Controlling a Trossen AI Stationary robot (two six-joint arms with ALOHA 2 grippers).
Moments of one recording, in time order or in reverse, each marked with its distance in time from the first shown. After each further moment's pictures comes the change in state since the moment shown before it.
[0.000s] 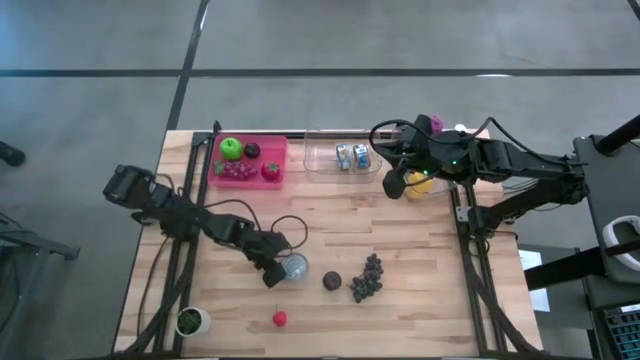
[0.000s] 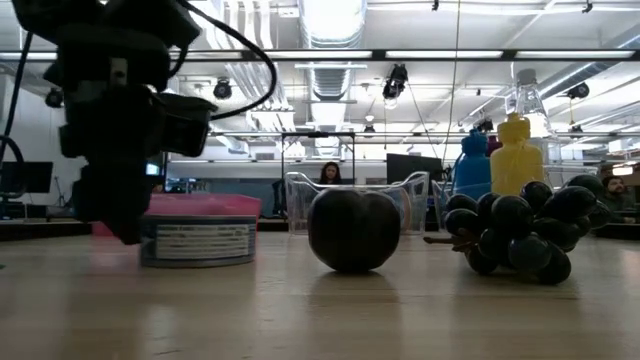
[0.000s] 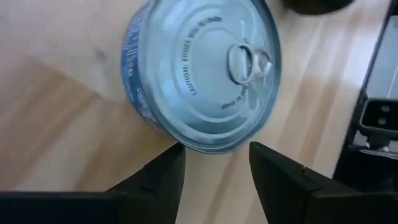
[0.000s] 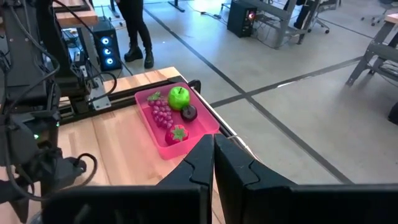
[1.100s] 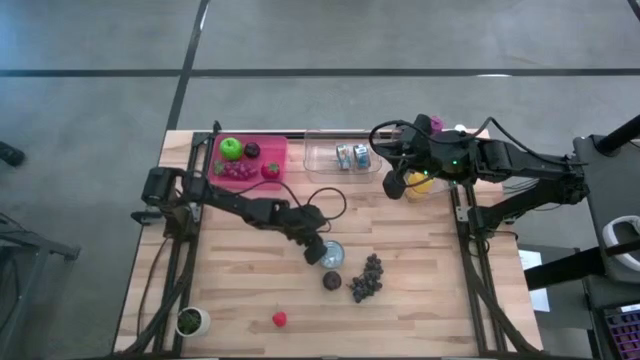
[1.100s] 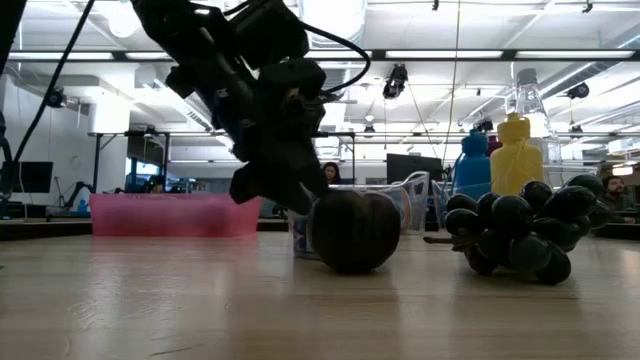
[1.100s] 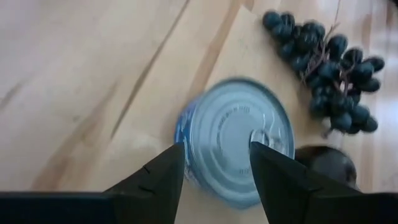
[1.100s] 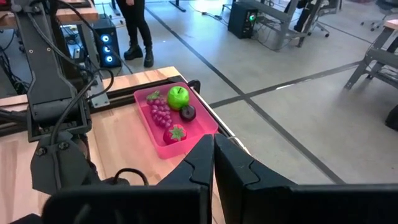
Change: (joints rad) left arm 0.221 0.278 0.365 -0.004 -0.113 0.345; right arm 0.000 -0.001 0.000 0.000 -0.002 -0.026
